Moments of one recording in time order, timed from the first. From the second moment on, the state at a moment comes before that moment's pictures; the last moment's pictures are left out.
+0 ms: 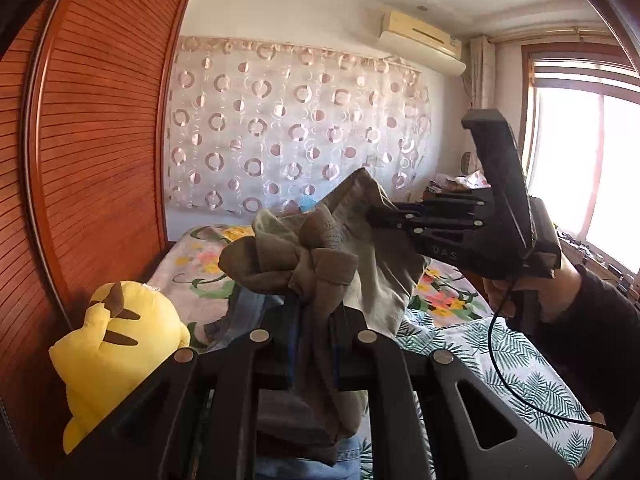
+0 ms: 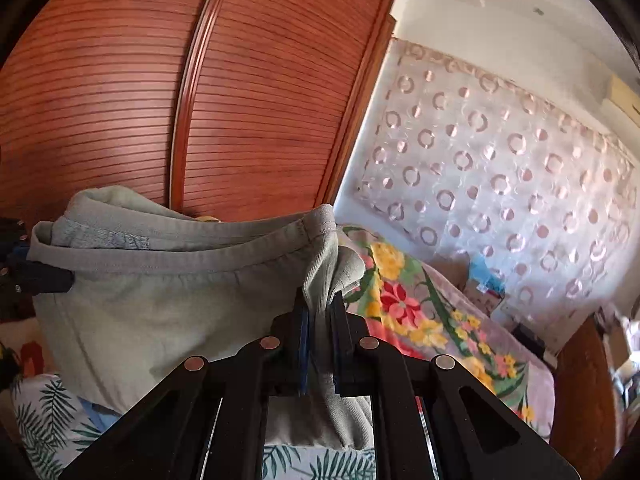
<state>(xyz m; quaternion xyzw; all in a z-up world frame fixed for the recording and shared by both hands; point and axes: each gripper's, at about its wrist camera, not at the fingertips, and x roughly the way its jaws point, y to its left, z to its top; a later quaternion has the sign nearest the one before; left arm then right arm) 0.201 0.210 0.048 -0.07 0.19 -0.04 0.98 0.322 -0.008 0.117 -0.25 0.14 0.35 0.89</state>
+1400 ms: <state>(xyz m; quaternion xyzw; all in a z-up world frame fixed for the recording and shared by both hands) 0.216 0.243 0.003 -0.06 0.26 0.04 0.96 0.387 -0.007 0.085 -0.15 0.26 0.40 0.87</state>
